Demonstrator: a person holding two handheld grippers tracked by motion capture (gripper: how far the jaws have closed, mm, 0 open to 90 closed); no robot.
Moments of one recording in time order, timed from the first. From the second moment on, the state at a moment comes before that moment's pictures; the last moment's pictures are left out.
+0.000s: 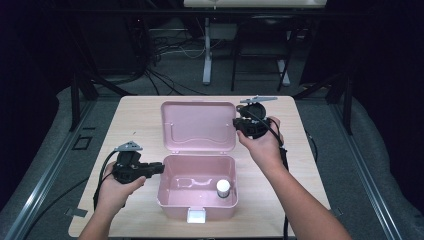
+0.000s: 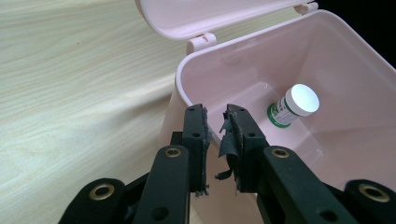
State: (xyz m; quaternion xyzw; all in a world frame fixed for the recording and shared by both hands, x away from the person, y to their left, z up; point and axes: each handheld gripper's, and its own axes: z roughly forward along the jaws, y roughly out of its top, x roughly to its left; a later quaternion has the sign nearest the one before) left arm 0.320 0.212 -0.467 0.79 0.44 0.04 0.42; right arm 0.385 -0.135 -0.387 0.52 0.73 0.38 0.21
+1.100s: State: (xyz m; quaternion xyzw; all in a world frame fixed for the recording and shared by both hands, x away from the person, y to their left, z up) left arm 0.321 0.213 -0.467 0.79 0.44 0.04 0.42; right arm 0.342 -0.141 -0.386 0.49 0.73 0.43 0.23
